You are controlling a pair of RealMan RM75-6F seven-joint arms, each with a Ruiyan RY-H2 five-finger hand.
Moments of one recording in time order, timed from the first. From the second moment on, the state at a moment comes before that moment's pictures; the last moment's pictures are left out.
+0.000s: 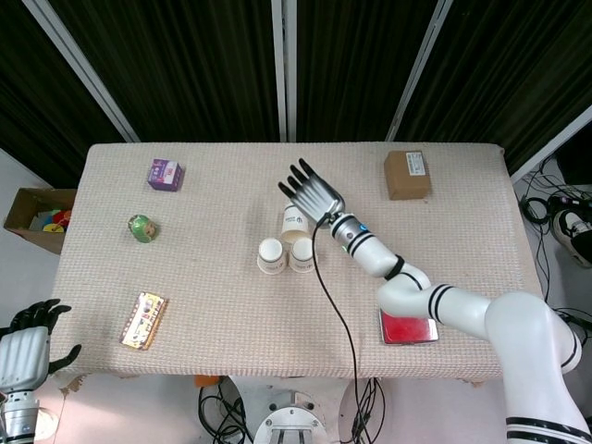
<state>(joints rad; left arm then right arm) 0.08 -1.31 0.00 -1.51 1.41 1.53 0.14 1.27 -1.62 0.16 -1.10 -0.98 0.63 -0.67</state>
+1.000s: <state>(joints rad) 0.08 -1.32 0.00 -1.48 1.41 1.52 0.10 1.39 -1.59 0.16 -1.13 -0.35 0.49 -0.50</state>
